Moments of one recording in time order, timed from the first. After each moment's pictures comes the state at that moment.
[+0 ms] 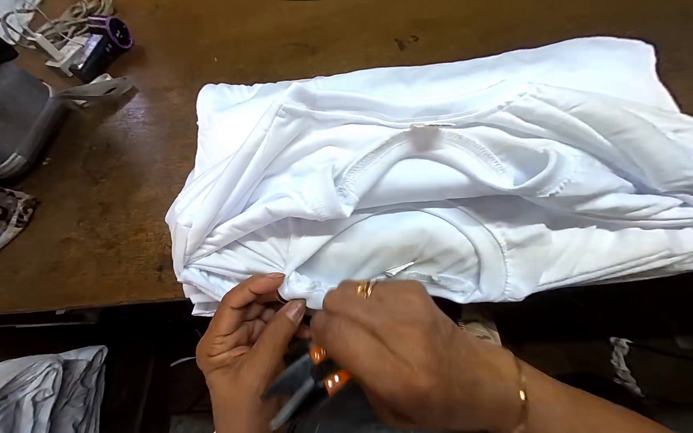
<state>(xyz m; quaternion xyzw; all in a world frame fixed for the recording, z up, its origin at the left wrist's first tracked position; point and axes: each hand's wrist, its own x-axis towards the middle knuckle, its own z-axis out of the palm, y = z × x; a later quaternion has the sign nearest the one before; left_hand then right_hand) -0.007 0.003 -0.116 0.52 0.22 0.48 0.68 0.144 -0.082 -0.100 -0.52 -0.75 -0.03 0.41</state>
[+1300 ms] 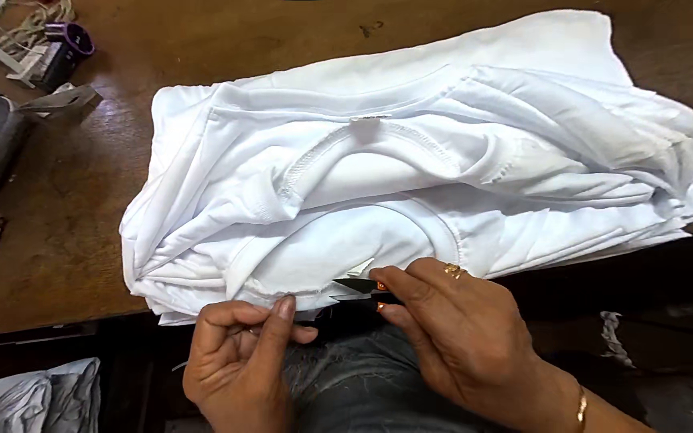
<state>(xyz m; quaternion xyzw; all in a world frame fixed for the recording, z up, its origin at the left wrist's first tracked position) 0.019 -0.026 -0.116 0.56 0.26 0.52 0.60 0.183 -0.148 -0.121 -0.69 -0.61 -0.11 0.38</state>
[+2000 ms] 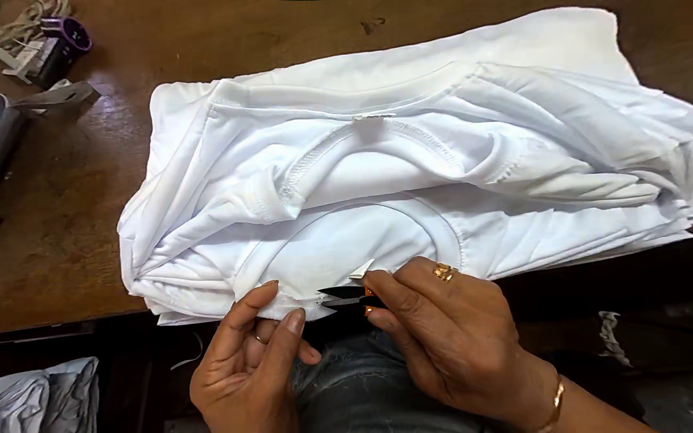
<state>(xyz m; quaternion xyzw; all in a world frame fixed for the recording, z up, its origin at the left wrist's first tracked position) 0.014 -0.034 -0.113 0.52 0.28 0.48 0.65 0.180 -0.139 -0.122 -0.66 -0.63 -0.13 0.39</state>
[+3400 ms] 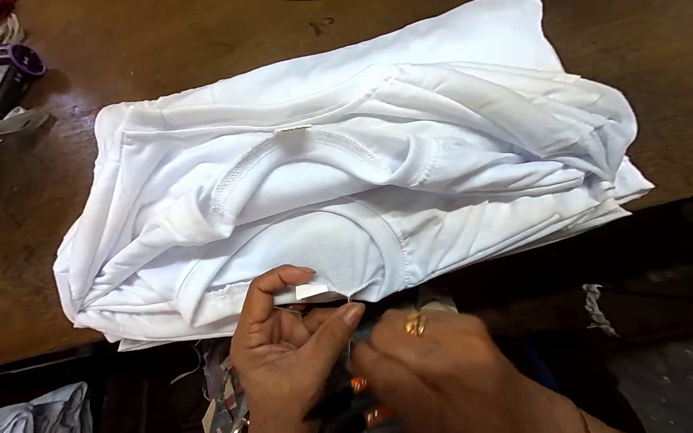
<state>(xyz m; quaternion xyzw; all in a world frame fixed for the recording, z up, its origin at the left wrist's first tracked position) 0.066 -0.056 -0.116 0.55 0.18 0.38 0.72 0.178 -0.180 -0.119 -0.63 -0.66 -0.08 0.39</state>
